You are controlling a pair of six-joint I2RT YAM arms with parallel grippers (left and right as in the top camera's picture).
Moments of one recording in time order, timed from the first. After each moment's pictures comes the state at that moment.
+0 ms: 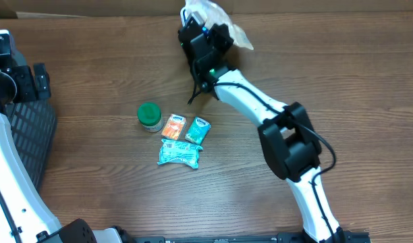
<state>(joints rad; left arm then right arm) 0.47 1.54 1.82 -1.18 0.02 0.27 0.60 2.38 1.91 -0.06 0.95 -0.70</state>
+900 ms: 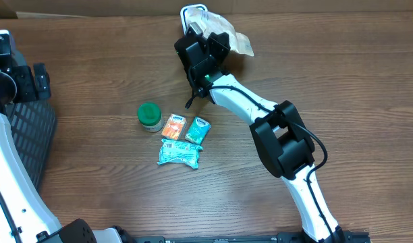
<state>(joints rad) 0.47 1.54 1.82 -1.18 0.02 0.27 0.62 2.41 1.91 -0.11 1.03 -0.73</state>
